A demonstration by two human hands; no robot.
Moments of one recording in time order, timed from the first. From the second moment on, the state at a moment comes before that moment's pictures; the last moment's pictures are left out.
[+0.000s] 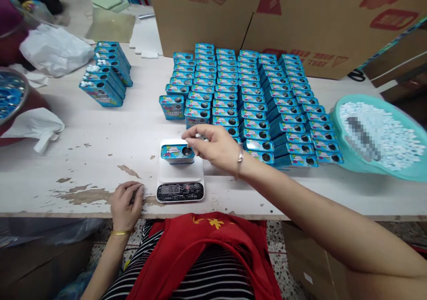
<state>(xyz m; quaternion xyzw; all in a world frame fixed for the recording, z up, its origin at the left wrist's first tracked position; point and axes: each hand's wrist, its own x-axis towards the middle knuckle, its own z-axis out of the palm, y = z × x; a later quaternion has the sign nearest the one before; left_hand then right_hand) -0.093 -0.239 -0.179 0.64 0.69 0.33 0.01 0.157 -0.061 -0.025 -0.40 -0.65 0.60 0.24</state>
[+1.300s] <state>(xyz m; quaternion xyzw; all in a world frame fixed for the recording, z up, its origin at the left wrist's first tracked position) -0.117 -0.040 -0.084 0.77 0.59 0.24 0.05 0.201 -0.160 -0.101 -0.43 -0.22 0.83 0.28</state>
